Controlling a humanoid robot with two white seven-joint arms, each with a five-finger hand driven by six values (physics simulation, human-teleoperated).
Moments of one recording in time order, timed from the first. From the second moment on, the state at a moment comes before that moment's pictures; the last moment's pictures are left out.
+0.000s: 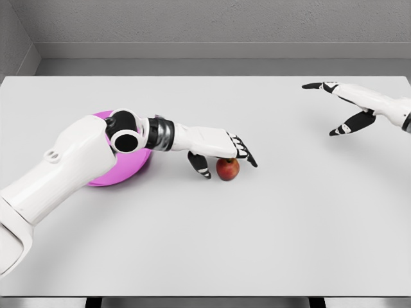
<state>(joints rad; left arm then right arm) -0.91 0.29 -1.02 -1.13 -0.36 -0.61 -0.56 -0.66 -0.69 0.43 -1.01 0.09 -0.61 0.61</state>
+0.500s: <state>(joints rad) -0.91 0.29 -1.02 -1.12 -0.38 -0.61 -0.57 -0.66 -0.69 0.44 -1.01 0.09 -0.61 0.61</state>
